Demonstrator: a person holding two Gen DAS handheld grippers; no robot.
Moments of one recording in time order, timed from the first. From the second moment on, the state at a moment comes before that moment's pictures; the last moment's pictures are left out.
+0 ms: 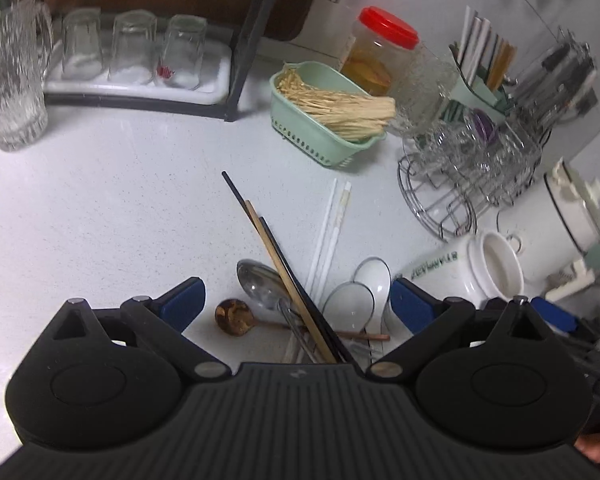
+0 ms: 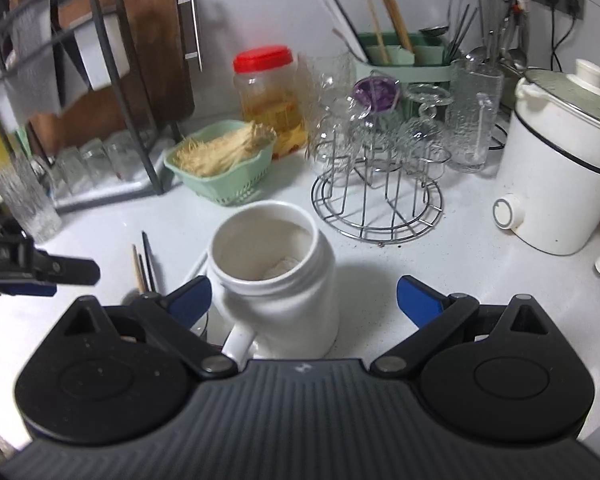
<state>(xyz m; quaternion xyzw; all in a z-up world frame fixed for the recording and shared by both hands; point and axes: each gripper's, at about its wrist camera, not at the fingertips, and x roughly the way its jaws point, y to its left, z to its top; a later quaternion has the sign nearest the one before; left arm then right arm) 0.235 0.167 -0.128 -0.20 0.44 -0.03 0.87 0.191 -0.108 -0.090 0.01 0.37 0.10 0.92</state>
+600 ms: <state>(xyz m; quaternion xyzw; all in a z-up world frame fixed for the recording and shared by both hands) 0.291 0.205 -0.187 -0.32 0.42 -0.05 0.85 0.216 -0.059 -0.115 -0.06 0.38 0.07 0.92</state>
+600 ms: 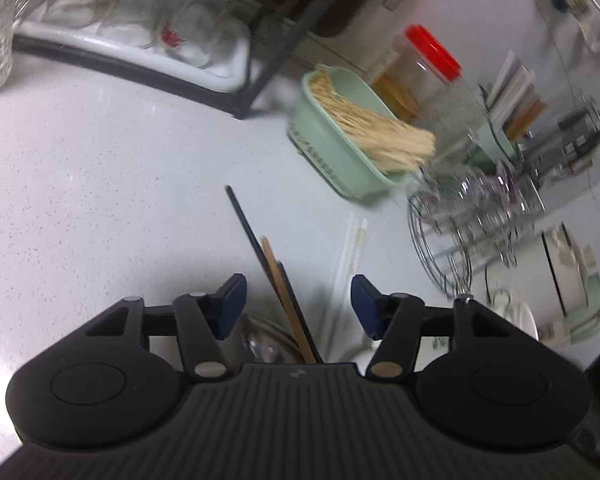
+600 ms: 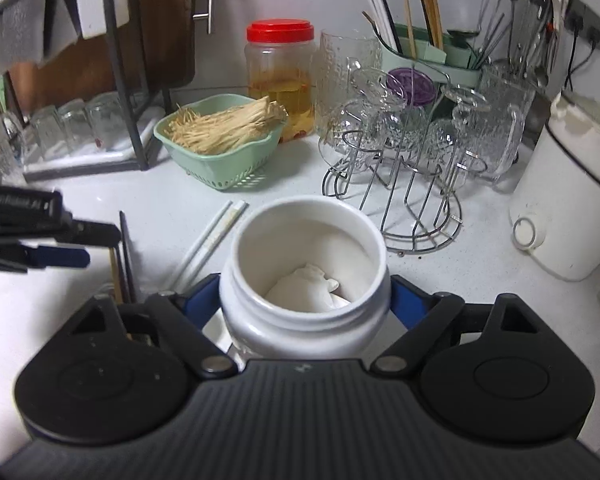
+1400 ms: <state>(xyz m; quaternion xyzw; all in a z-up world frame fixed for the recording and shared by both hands) 0.308 0.217 -0.200 -0.37 0.43 -0.04 0.83 0.213 -0.057 -0.119 -0.05 0.36 0.05 0.93</state>
